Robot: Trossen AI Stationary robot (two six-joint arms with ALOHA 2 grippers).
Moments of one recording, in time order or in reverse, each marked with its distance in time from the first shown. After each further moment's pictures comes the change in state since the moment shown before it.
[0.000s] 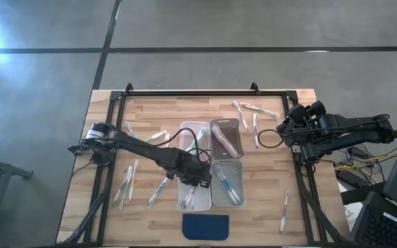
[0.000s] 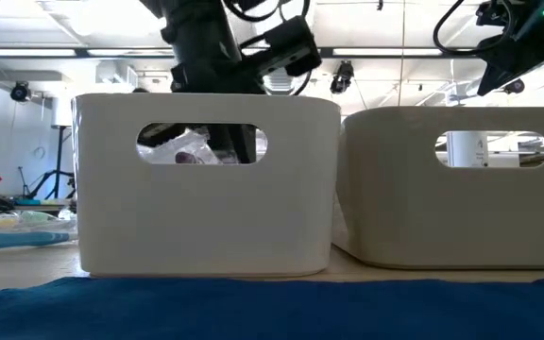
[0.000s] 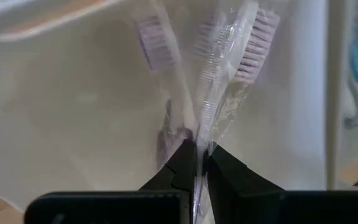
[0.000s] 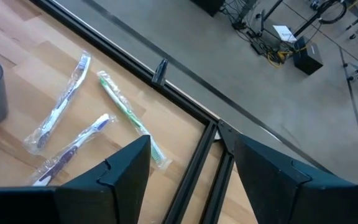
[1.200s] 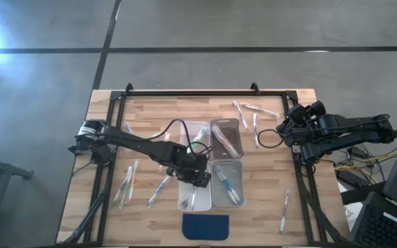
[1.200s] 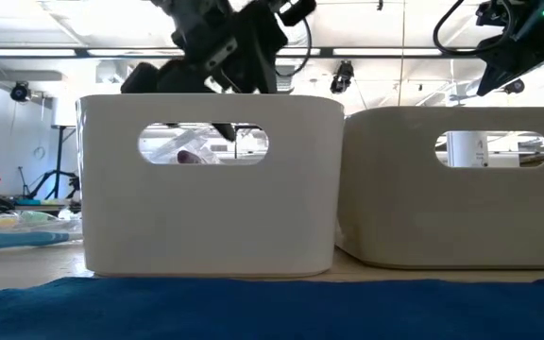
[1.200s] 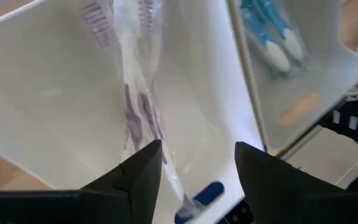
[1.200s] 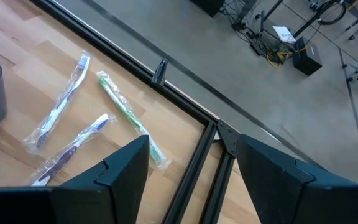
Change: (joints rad) left arm 0.022 -0.098 -0.009 0.031 0.120 0.118; right arm 0.000 0.000 -0.002 0.003 0.002 -0.004
